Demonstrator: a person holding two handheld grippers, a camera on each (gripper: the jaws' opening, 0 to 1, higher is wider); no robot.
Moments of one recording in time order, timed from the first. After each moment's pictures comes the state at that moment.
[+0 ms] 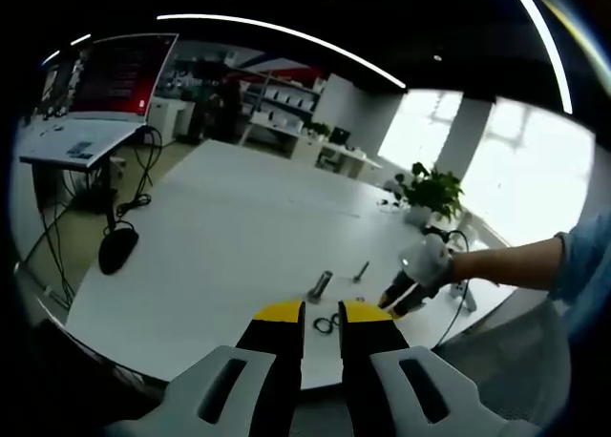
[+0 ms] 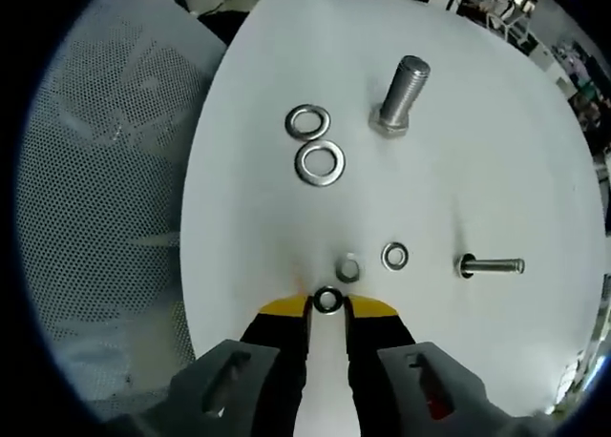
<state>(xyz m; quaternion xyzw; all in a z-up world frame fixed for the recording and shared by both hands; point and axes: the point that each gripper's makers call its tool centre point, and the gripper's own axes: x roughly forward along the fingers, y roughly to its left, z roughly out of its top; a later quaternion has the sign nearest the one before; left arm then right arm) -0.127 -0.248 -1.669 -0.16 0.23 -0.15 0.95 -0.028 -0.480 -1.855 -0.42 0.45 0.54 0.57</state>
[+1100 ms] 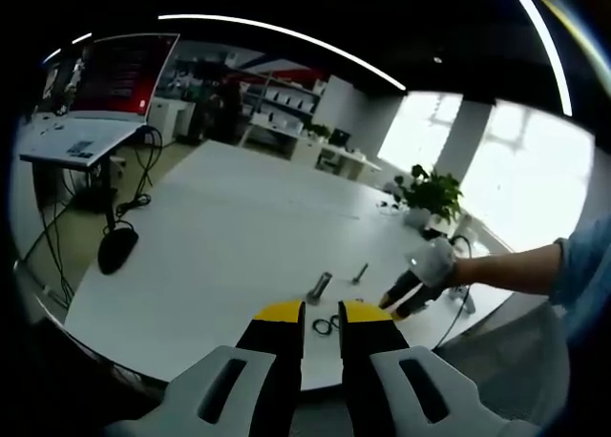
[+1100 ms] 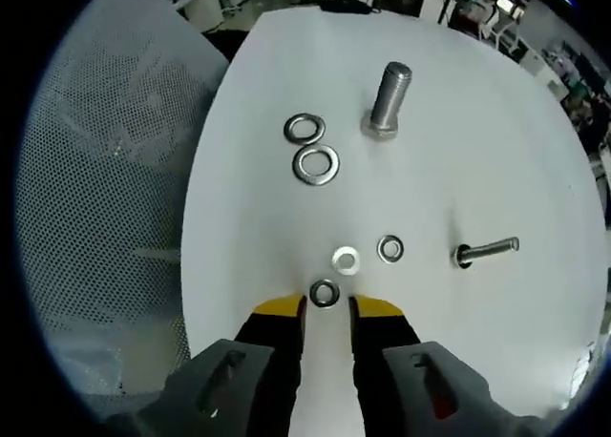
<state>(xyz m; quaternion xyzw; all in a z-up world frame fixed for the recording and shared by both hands) -0.127 -0.248 -1.667 -0.17 0.22 -0.15 0.95 -0.025 -0.486 -1.854 -0.40 0.42 0.56 0.59</state>
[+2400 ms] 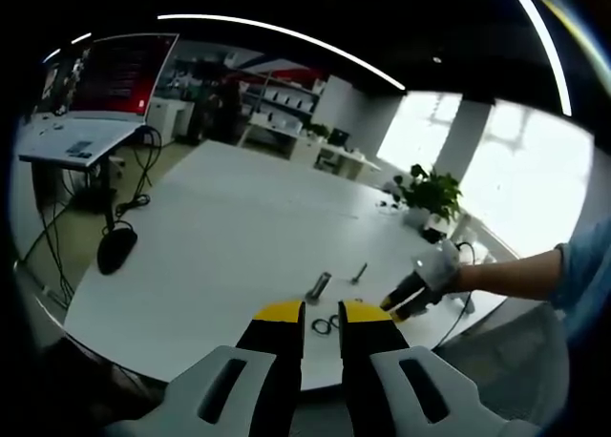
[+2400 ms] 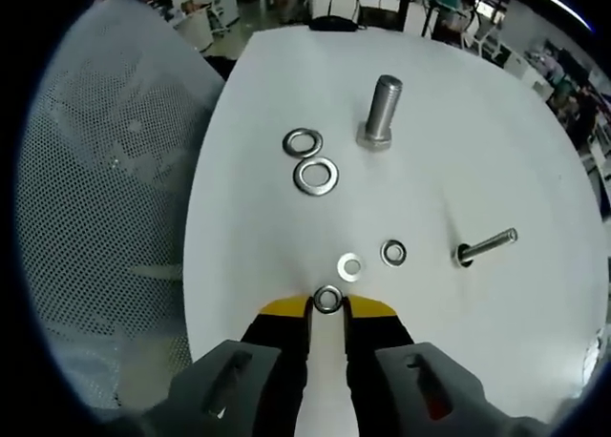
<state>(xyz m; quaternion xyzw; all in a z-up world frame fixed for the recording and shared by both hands) -0.127 -0.248 -1.667 -0.17 0.22 -0.15 0.95 -0.031 -0.479 -1.854 -0.38 0.39 0.56 0.62</state>
